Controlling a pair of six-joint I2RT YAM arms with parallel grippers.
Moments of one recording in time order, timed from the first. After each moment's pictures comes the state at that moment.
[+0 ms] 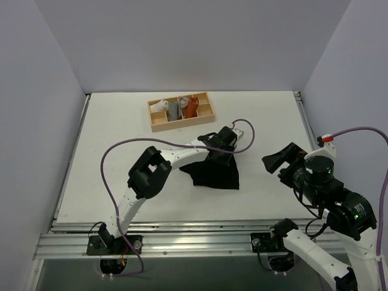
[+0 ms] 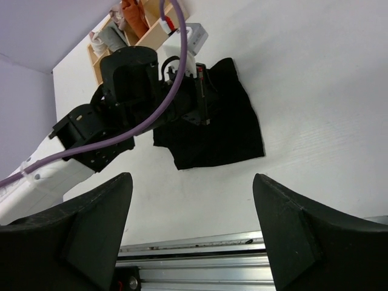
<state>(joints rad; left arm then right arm) -0.92 2.32 1.86 -0.46 0.00 -0.30 0.48 0.64 1.19 -1.08 0.27 0.90</state>
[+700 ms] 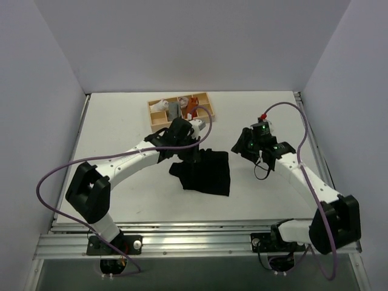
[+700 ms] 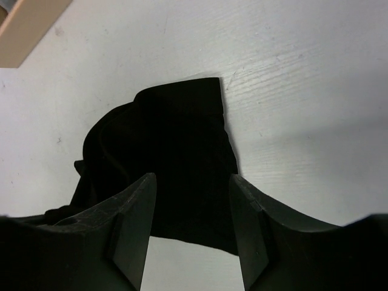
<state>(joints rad) -0.74 1.66 1.29 -0.42 0.19 -0.36 0.35 1.24 0.91 -0.47 0.03 0.75</state>
